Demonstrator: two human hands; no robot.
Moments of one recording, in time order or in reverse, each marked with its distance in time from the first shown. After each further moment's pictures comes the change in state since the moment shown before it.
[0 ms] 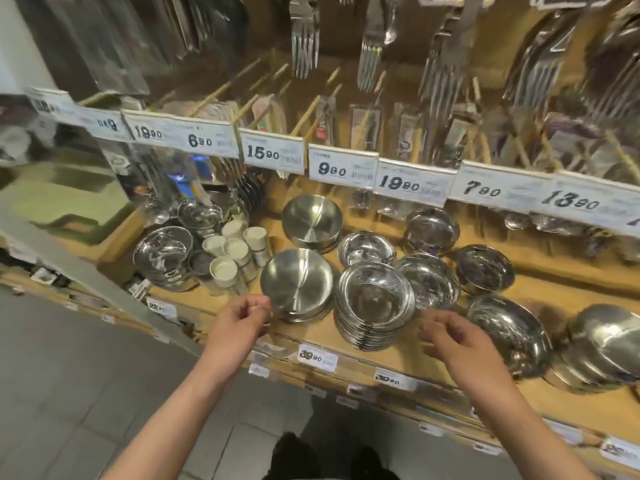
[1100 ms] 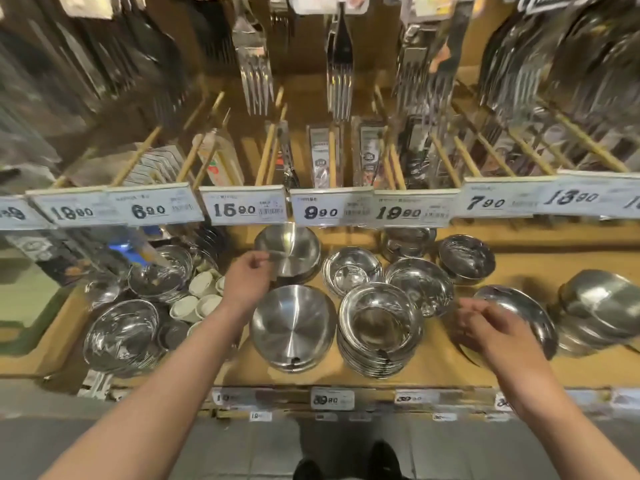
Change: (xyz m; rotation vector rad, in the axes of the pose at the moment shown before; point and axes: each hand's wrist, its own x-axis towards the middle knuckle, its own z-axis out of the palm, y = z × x) left_hand 0.165 0.073 0.045 0.332 -0.114 0.164; right_hand 0.016 -0.013 0.006 0.284 0.355 0.056
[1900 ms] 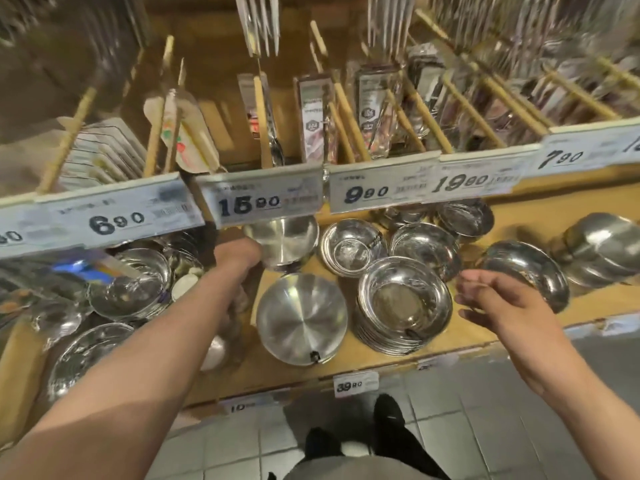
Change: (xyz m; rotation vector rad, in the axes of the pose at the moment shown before) left_hand 0.105 -0.005 0.014 0.928 -0.217 0.024; right_hand -0.019 -0.003 0.047 -0.023 0.146 0.022
